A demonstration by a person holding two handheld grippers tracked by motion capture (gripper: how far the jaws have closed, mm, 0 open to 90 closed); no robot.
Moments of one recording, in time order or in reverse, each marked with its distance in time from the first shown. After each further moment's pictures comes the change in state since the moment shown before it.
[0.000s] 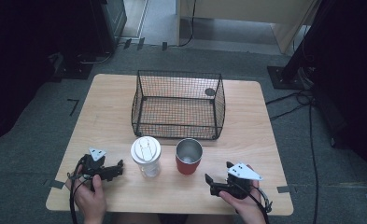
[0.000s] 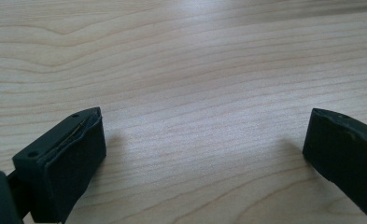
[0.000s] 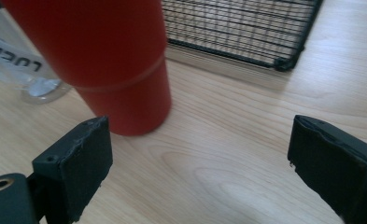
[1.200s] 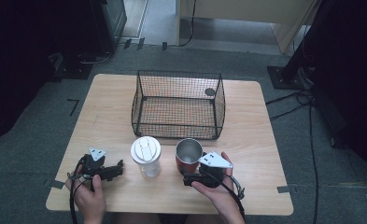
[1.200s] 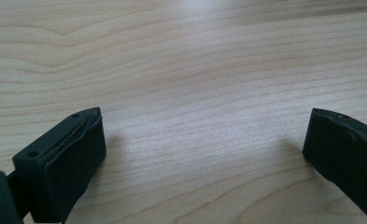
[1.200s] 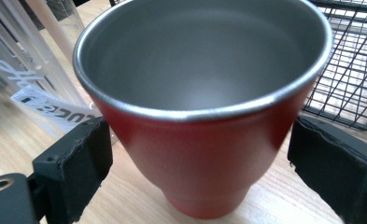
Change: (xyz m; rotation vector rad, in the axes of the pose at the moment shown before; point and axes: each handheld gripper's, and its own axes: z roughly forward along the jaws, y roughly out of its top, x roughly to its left) left arm 0.000 0.000 0.000 0.000 0.000 -0.001; right arm 0.053 0.038 0.048 -0.015 0.052 -0.031
